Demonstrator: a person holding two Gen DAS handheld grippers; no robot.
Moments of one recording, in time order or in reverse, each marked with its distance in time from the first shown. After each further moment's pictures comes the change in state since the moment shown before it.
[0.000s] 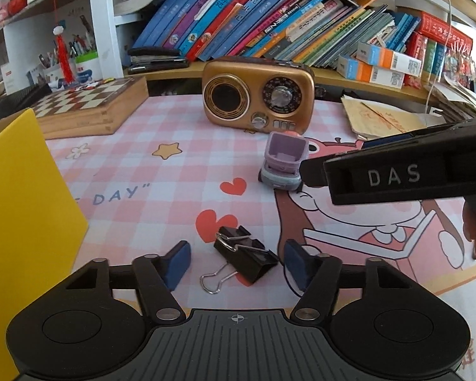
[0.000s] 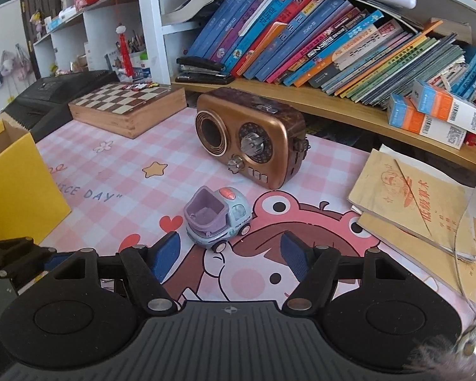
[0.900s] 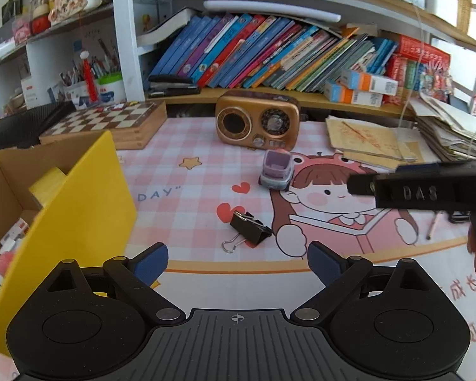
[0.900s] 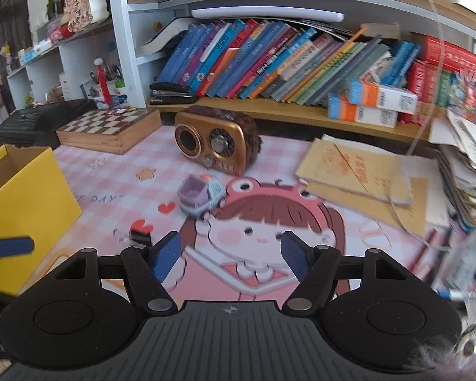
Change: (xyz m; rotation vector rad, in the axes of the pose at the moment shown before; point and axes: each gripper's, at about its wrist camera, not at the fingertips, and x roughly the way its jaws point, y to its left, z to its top) left arm -0.090 0.006 -0.017 0.003 -0.058 0.008; right arm -0.085 0.010 -0.033 0.125 -0.084 -0.110
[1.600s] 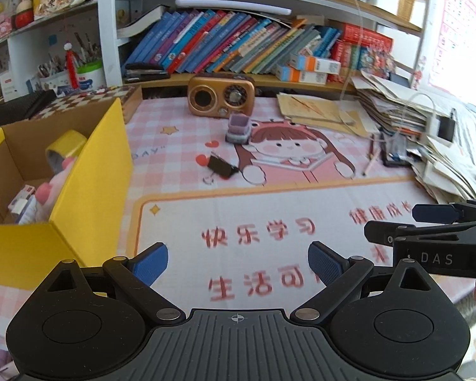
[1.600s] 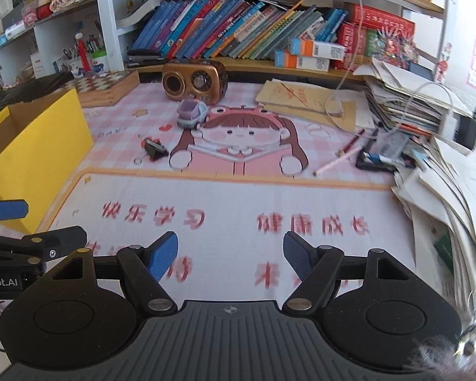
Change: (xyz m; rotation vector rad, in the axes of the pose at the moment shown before) left arm -0.089 0.026 -0.051 0.066 0.039 -0.168; right arm -0.122 0.065 -0.094 0.110 0.099 -0.202
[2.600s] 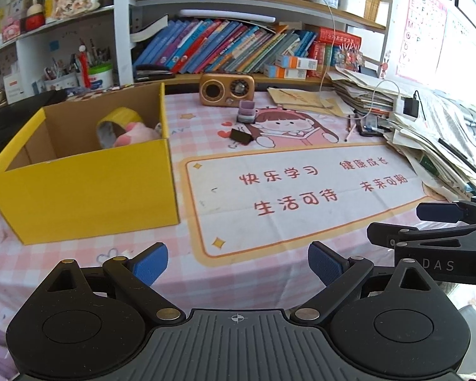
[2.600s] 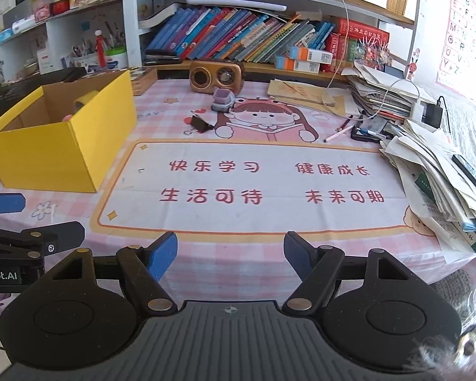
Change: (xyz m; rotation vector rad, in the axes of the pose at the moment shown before) left arm -0.091 0.076 -0.075 0.085 -0.022 -0.106; right arm -0.092 0.123 -0.083 0.036 -0.029 -0.135
